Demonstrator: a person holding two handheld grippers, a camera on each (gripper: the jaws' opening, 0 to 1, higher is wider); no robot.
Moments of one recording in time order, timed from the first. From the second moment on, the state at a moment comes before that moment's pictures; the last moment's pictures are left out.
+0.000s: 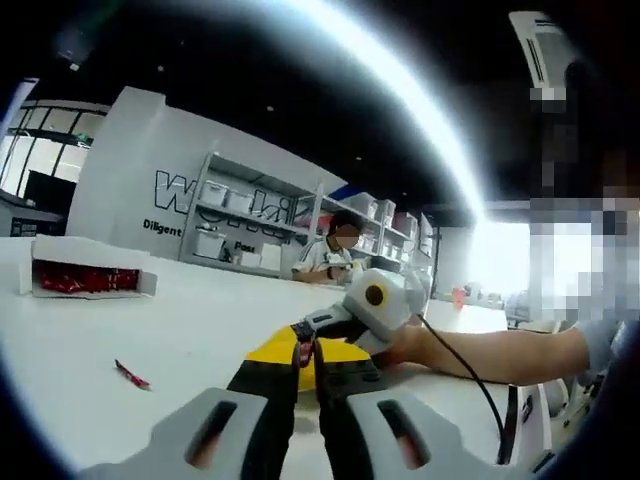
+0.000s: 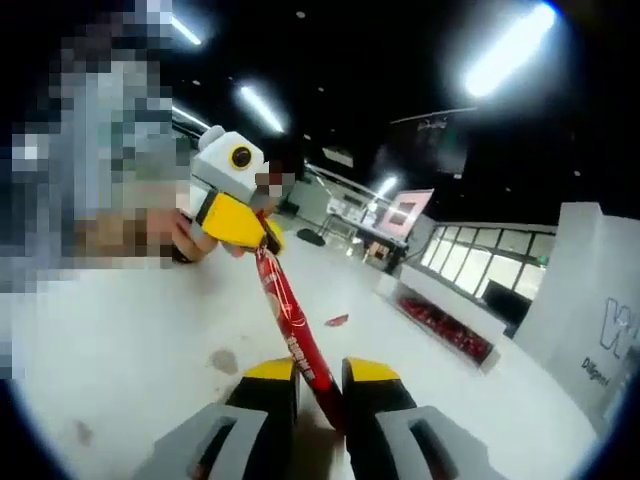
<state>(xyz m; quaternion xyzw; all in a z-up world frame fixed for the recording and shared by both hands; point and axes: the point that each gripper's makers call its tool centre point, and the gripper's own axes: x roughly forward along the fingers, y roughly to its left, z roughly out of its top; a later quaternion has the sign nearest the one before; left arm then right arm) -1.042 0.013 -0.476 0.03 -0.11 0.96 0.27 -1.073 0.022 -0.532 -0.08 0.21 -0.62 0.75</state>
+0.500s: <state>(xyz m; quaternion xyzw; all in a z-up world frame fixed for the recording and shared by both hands) -1.046 0.024 -0.487 0.01 -0.04 0.96 0.28 -1.056 0.026 -0.528 -0.04 0.15 -0.59 0.79</state>
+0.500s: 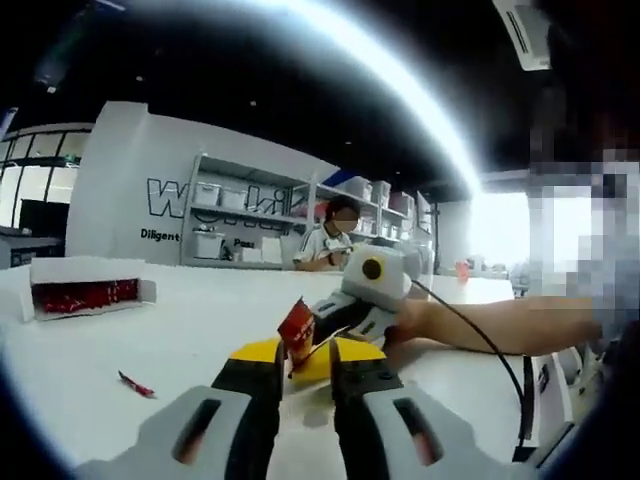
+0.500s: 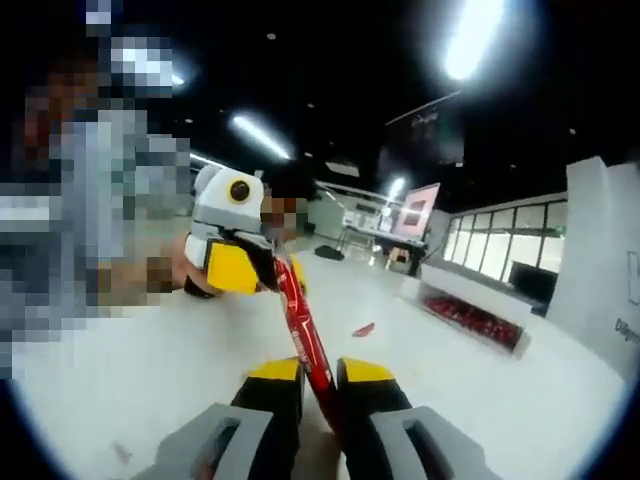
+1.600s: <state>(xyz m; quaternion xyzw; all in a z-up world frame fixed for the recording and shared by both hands) -1.045 0.023 -0.479 0.02 -0.08 0.95 0.29 -1.036 0.037 -0.515 -0.01 0.09 -0.57 0.82</state>
